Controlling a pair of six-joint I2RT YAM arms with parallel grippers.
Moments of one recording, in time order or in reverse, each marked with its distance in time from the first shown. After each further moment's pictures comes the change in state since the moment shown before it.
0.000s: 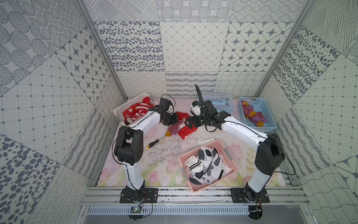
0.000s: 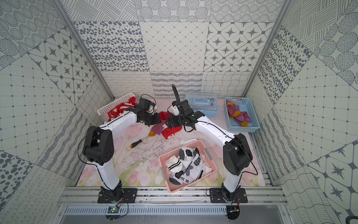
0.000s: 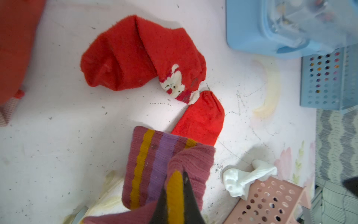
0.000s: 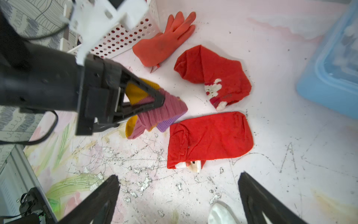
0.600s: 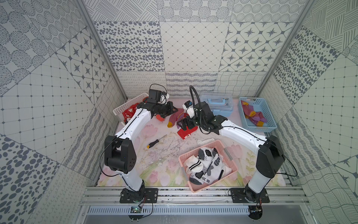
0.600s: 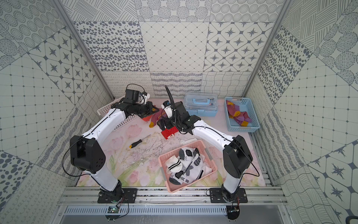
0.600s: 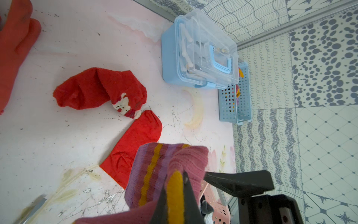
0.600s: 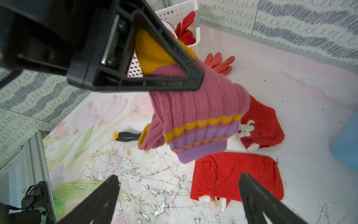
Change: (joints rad) left arm 0.061 -0.148 0.077 0.013 0.216 -0.181; right arm 0.085 -0.024 -0.035 0.235 0.008 -0.090
